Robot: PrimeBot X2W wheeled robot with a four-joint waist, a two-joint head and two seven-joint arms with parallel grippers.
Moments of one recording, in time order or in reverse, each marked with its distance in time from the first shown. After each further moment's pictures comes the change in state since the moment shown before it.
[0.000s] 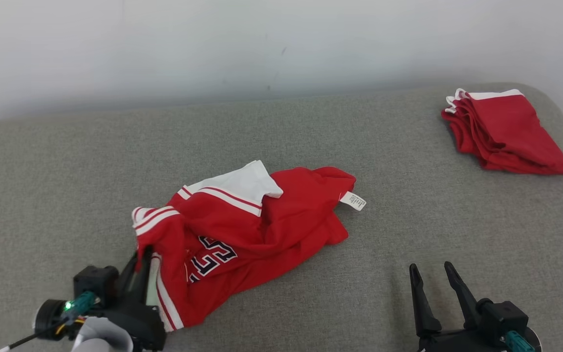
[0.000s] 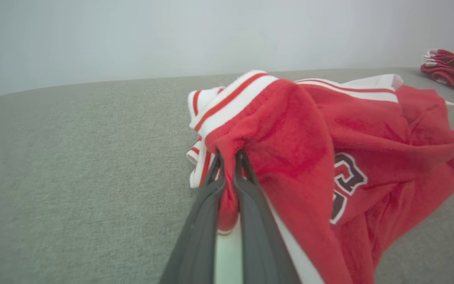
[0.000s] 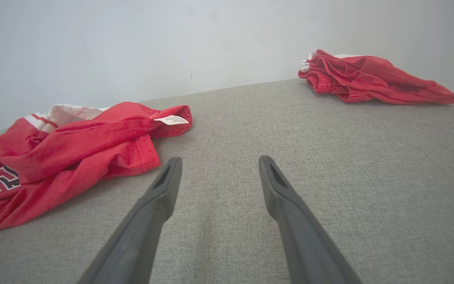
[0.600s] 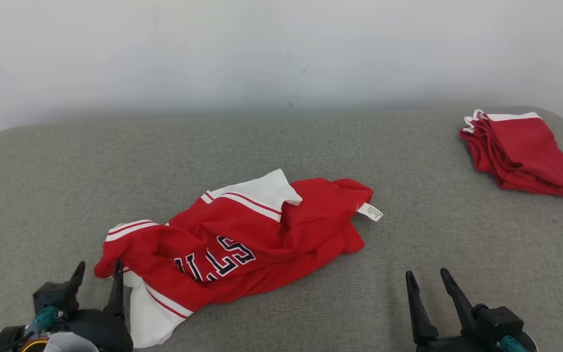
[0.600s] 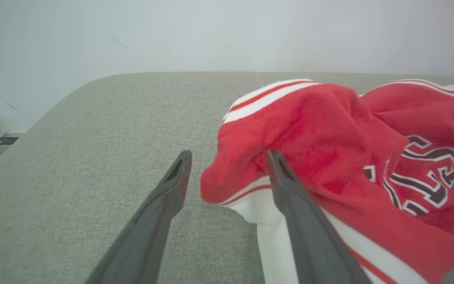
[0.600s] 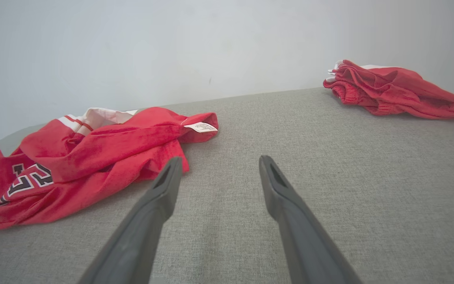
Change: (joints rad) left arm 0.020 0.051 0.074 0.077 -0.029 0.061 -0.016; right arm 0.015 0.000 0.010 0.006 -0.004 0.000 0.000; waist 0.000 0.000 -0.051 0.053
